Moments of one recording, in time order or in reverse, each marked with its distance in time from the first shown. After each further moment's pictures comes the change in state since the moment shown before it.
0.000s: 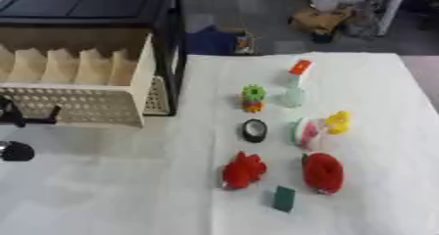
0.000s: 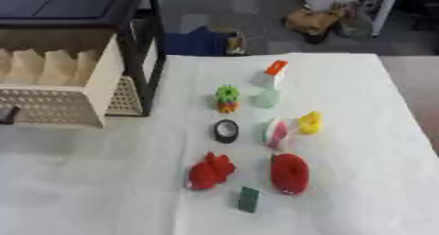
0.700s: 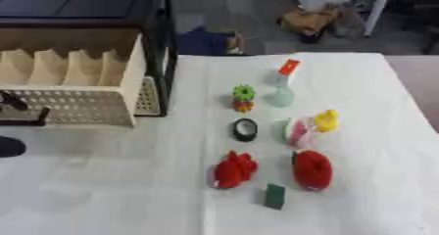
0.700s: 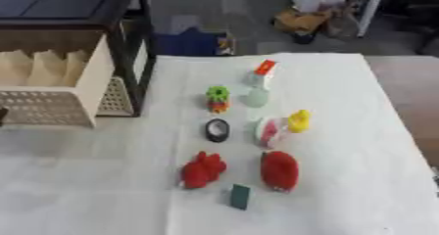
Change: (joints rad) left arm 0.000 -0.001 0.023 -0.075 0.089 0.011 0.016; right arm -0.001 0.004 0.000 0.000 0.000 0.000 -0.005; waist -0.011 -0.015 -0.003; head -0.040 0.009
